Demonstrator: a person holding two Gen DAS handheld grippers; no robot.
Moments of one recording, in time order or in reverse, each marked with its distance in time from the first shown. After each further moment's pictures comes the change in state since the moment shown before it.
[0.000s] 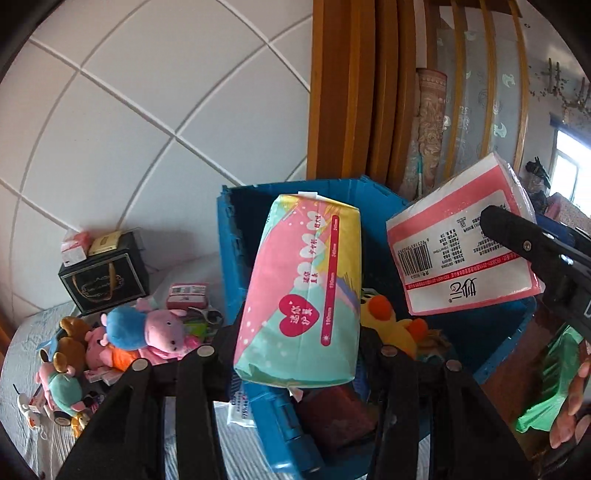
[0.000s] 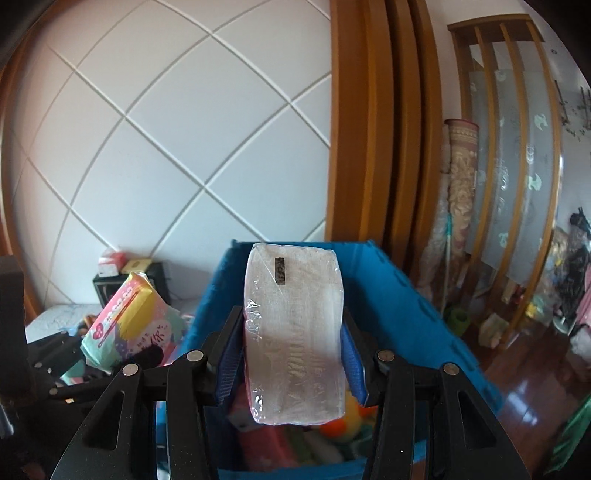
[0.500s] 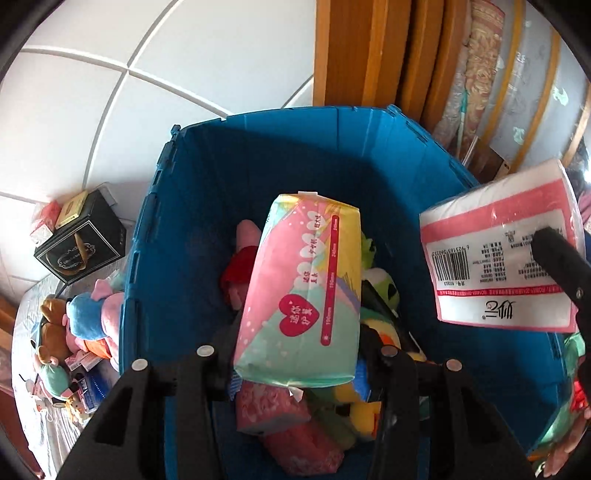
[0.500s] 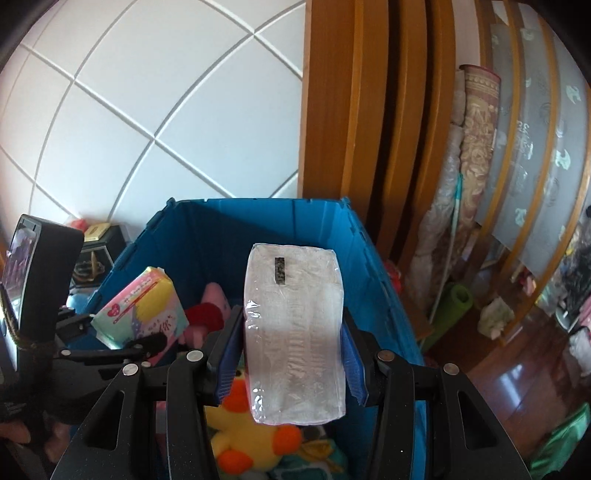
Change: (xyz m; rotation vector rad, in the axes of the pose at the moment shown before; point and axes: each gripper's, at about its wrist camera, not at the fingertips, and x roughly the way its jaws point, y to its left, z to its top) left arm 0.164 -0.035 0.083 -0.087 0.317 0.093; right arm 0.145 -0.111 0.041 -0.035 0.217 0.048
